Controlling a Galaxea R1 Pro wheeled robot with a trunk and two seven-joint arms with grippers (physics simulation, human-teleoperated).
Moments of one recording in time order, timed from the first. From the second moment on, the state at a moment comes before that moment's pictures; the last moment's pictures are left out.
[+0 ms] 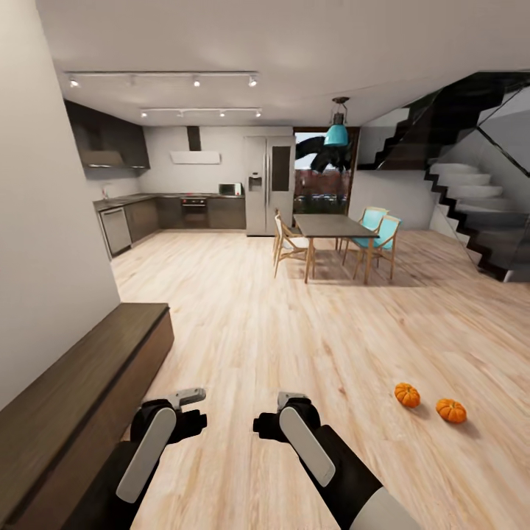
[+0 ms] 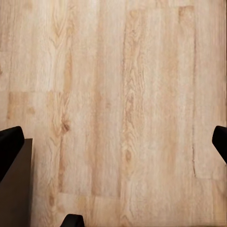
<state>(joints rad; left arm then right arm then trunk) -0.37 0.00 -0.19 -1.38 0.79 0.98 0.79 -0.53 0.16 0.54 -1.05 -0.92 0.78 -0.75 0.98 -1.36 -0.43</state>
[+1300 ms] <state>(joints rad) -0.37 0.00 -0.19 -1.38 0.79 0.98 0.79 -0.53 0.15 0.54 -1.06 -1.00 0.77 -0.72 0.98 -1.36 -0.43</state>
